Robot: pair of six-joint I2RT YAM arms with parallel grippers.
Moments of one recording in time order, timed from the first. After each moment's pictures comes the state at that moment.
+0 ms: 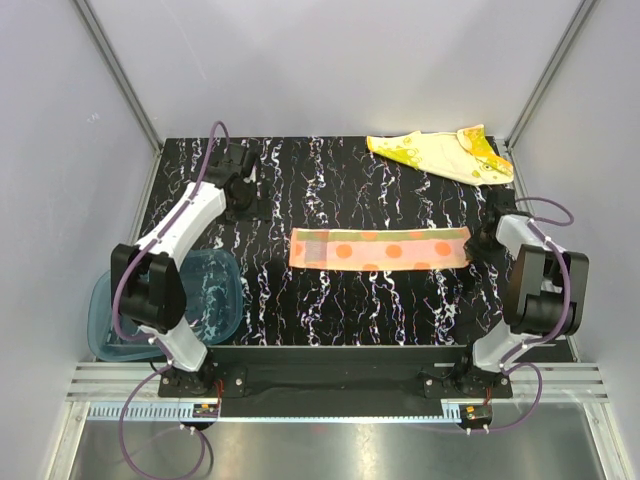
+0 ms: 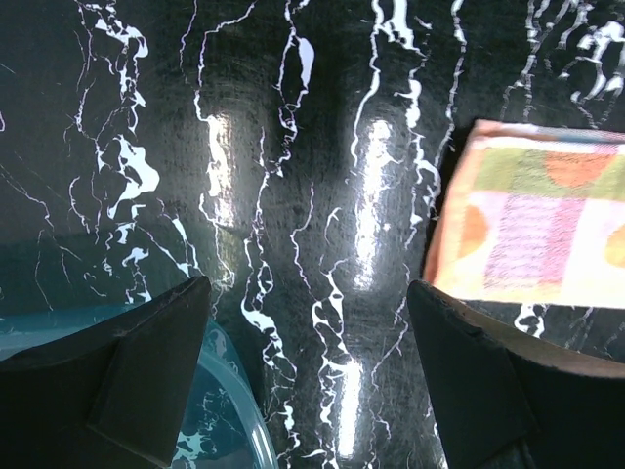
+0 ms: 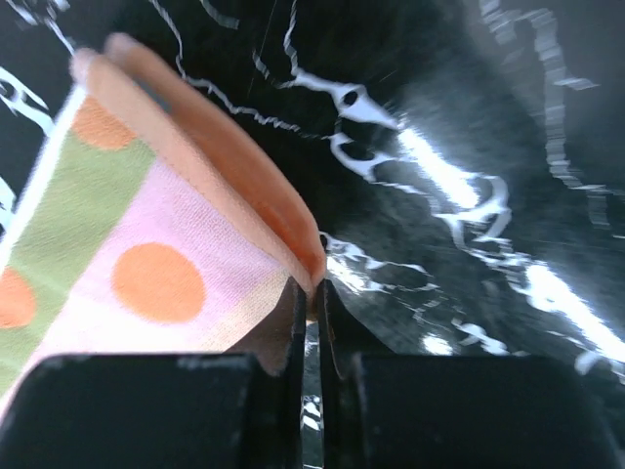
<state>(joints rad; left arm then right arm) -0.29 1.68 1.45 -0.88 -0.12 -0.33 -0.20 1.65 0.98 -0.55 0.10 0.61</state>
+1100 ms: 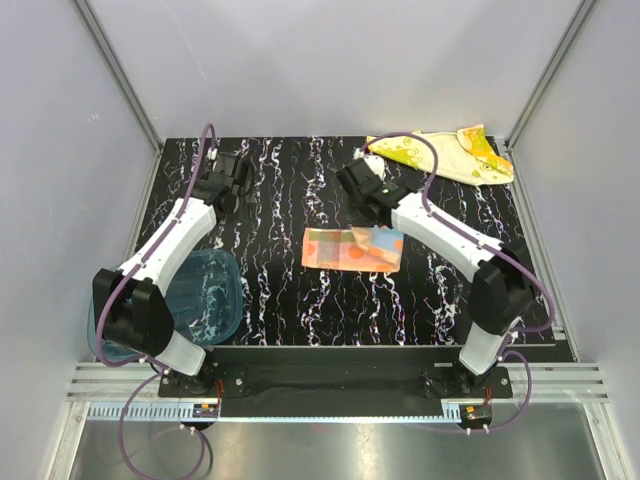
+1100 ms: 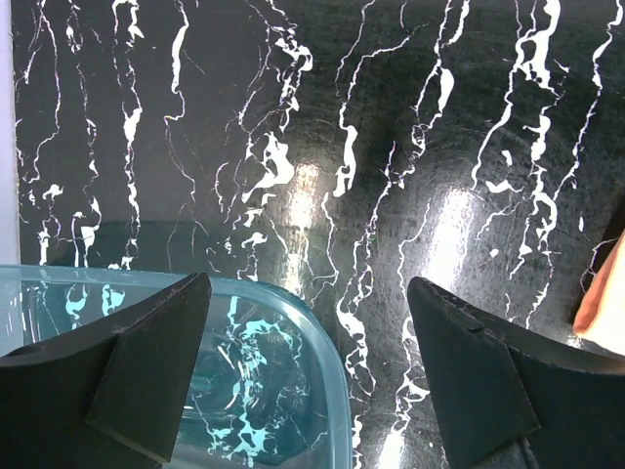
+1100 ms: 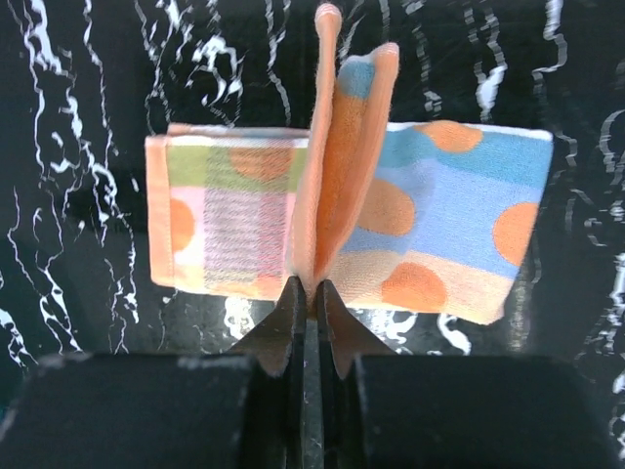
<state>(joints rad) -0.31 1.52 1.33 -0.85 -0.41 -0.32 0.68 1.74 1.54 -0.75 0.34 0.62</state>
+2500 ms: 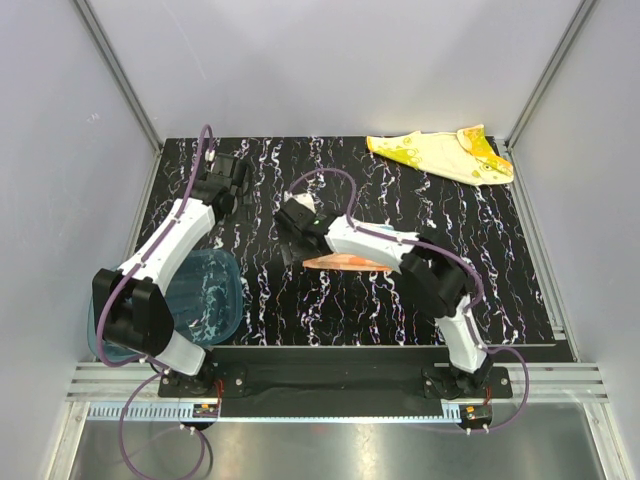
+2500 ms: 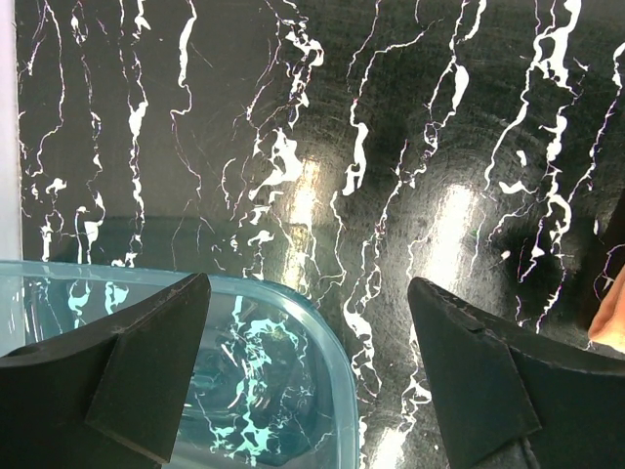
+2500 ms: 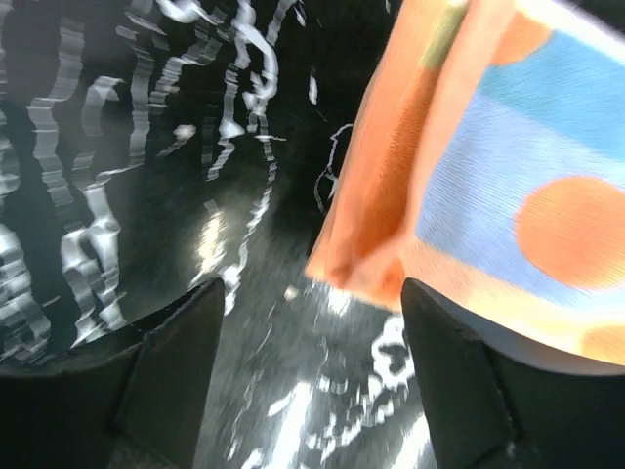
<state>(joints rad) -0.29 1.52 1.31 -0.84 -0.41 -0.32 0.93 2.14 1.68 -0.61 0.25 0.58</state>
